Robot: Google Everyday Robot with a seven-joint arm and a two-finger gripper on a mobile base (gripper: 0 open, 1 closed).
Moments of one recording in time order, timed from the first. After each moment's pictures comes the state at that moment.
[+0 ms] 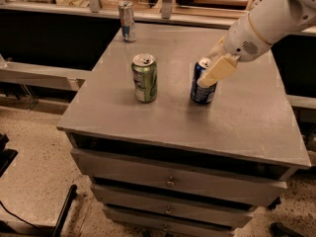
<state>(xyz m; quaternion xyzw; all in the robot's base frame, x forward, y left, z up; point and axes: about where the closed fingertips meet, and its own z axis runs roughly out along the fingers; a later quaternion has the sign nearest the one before) 0.577 -0.136 0.912 -0.57 0.76 0.14 0.28</state>
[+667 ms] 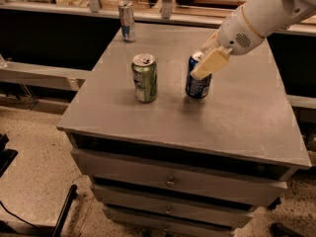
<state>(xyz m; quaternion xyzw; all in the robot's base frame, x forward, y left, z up) 0.589 -0.125 0.921 -0.57 0.76 0.16 0.28</state>
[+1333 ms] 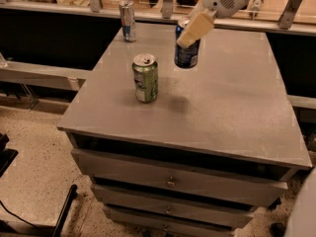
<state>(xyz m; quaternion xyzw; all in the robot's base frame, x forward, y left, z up) 0.641 -0.095 0.984 -0.57 0.75 0.12 0.32</state>
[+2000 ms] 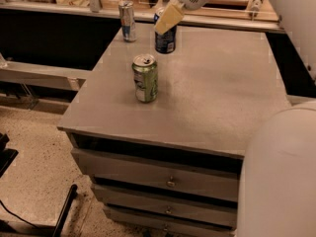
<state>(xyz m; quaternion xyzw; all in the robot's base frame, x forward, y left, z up) 0.720 -0.043 0.983 -0.54 0.76 0.09 0.36</state>
